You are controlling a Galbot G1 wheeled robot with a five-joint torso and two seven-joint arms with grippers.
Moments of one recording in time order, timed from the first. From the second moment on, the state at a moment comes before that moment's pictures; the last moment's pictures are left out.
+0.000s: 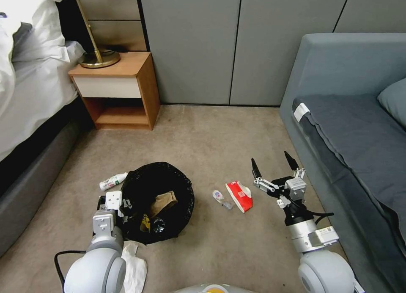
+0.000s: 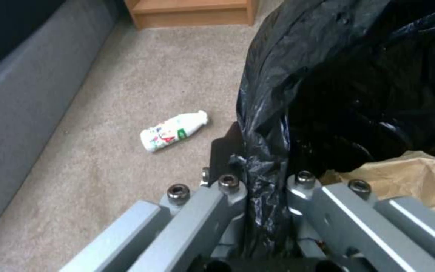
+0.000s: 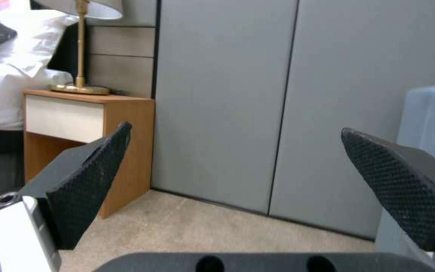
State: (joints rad) left arm 1.65 -1.48 -0.60 -2.27 -0.05 0.61 -0.21; right arm -1.57 1.16 0.38 2.08 0.16 0.35 0.05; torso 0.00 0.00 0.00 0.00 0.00
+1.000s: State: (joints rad) left arm 1.65 -1.49 -0.61 -2.24 -0.04 0.62 -0.21; right arm -1.10 0.99 0.12 1.62 0.21 0.15 -0.09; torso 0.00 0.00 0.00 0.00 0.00
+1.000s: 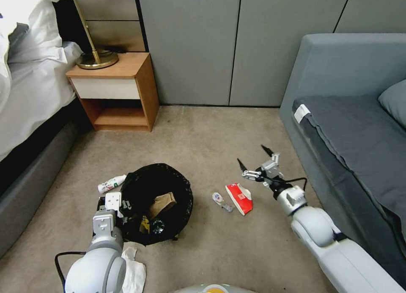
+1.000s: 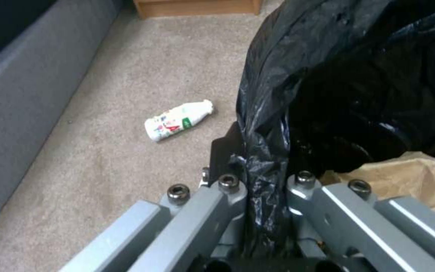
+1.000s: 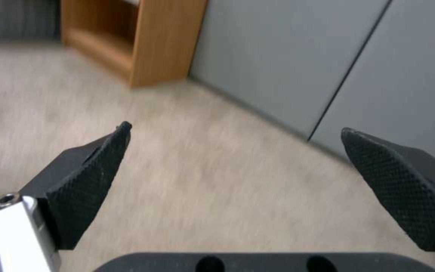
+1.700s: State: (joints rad) left arm 1.65 -1.49 -0.61 -2.24 -0.04 0.62 -0.21; right arm -1.02 1.11 0.02 1.17 0.11 0.22 -0.23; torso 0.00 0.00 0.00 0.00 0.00
